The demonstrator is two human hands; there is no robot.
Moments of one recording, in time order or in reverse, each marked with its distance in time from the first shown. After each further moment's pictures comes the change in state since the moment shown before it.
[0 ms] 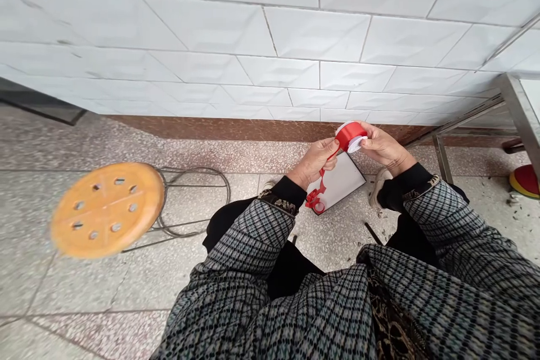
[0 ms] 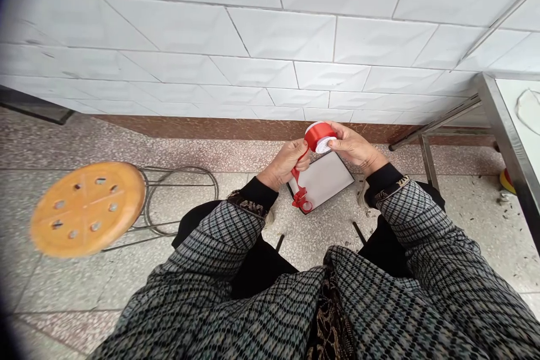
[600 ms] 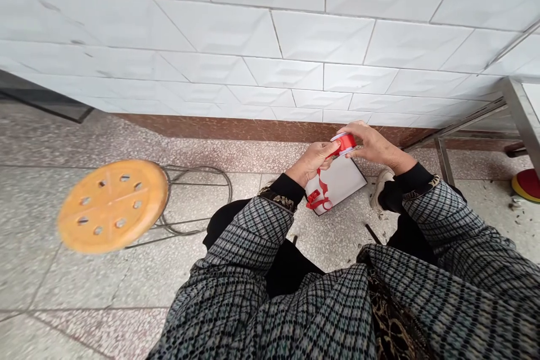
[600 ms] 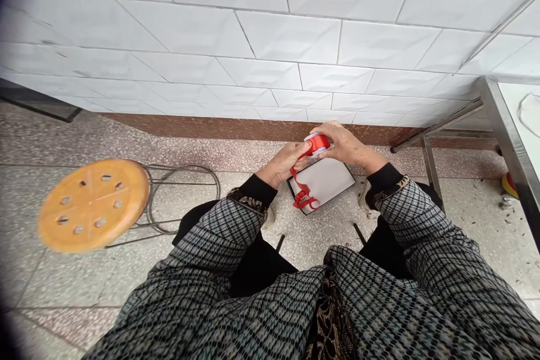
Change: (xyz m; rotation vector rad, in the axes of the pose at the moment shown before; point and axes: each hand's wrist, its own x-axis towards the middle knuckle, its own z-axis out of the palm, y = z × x) left_hand 0.003 0.000 -0.014 0.139 0.082 -0.069; right_hand 0.012 -0.006 -0.006 -0.886 -0.068 -0.264
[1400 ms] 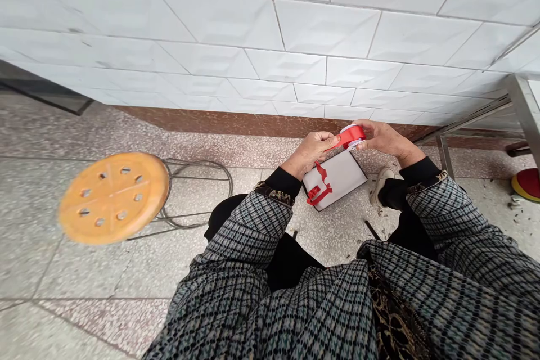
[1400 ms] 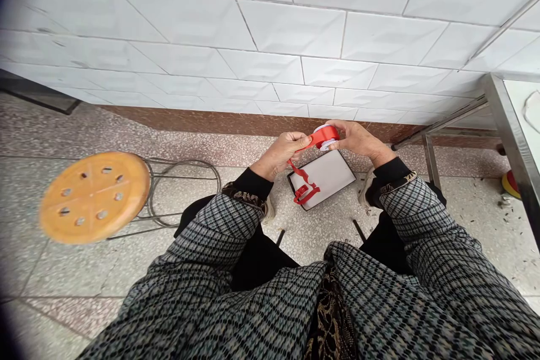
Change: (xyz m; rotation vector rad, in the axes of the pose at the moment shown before) left_hand -0.009 0.023 0.004 0.101 0.106 -0.004; right_hand -0.006 0.006 -0.017 0.379 -0.024 0.289
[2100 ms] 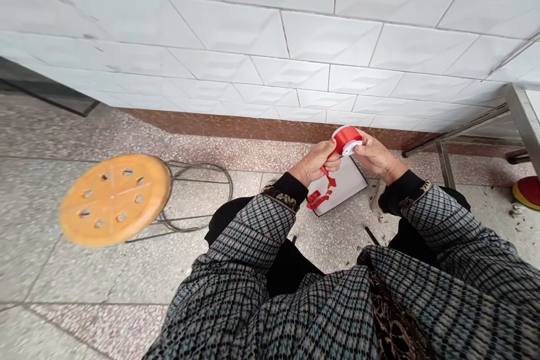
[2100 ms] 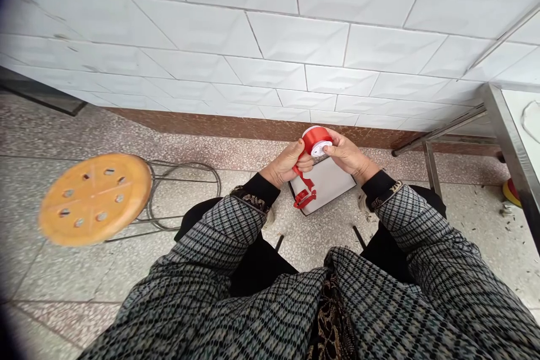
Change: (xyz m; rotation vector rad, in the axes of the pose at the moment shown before) left_hand 0.006 -0.023 0.001 -0.287 -0.273 0.032; right_hand 0.005 0.015 0.059 0.633 0.083 -0.065
